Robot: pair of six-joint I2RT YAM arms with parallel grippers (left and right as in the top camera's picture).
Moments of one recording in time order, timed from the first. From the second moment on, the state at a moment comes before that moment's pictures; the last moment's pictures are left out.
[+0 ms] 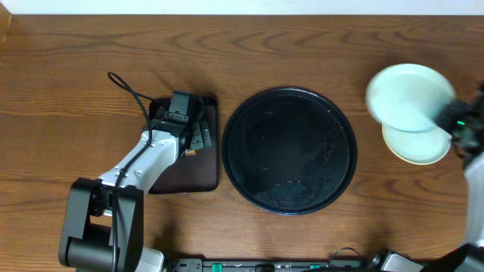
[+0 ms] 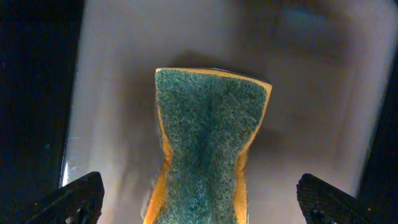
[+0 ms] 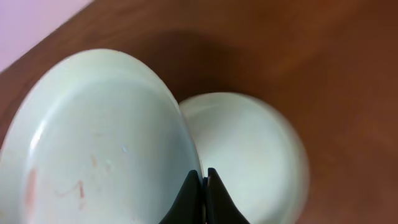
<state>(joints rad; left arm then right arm) -0.22 1.65 0.90 -0.48 -0.19 -0.41 -0.55 1.40 1.05 -0.49 -0.14 0.24</state>
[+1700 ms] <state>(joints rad) -0.22 1.65 0.90 -0.48 -0.19 -0.41 0.05 1.64 1.24 -0.74 -0.31 -0.04</state>
